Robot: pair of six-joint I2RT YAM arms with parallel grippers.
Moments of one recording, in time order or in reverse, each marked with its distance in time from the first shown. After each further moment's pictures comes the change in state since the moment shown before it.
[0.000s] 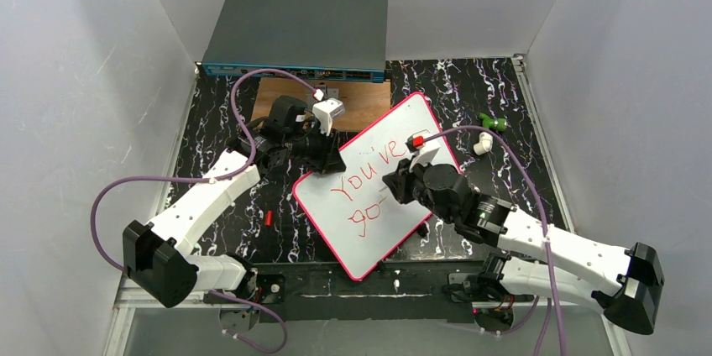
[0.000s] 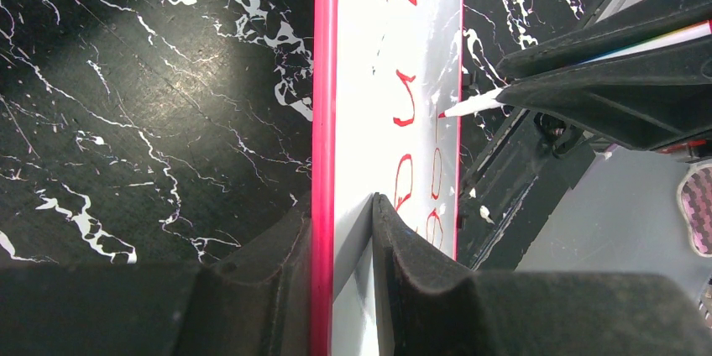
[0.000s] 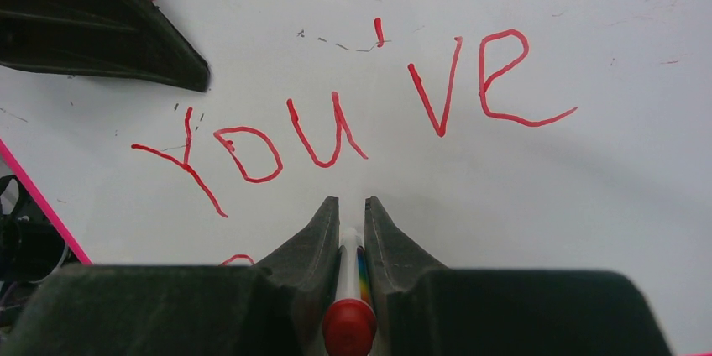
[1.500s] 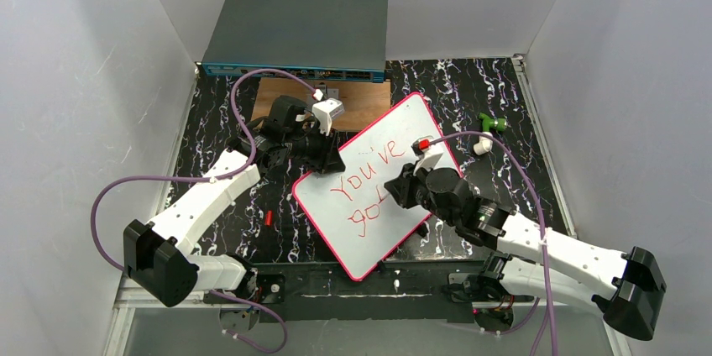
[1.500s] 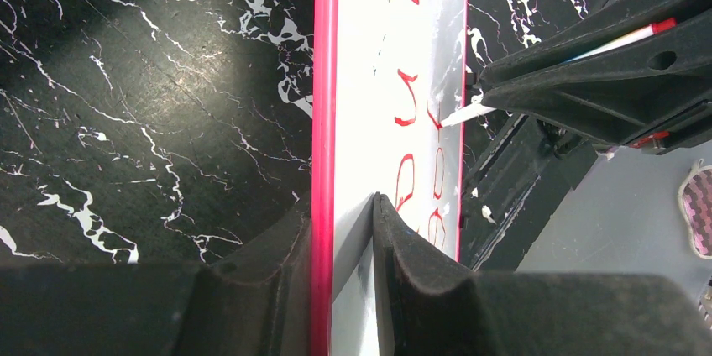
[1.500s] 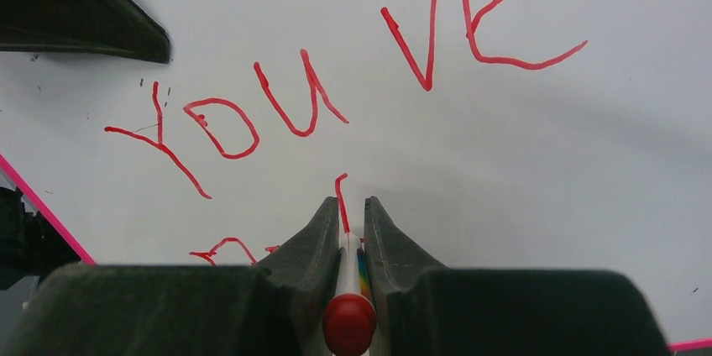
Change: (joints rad) left arm 0.000 0.004 0.000 -0.004 -0.002 0.000; right arm -0.046 -0.007 -0.081 0.040 -0.064 0.093
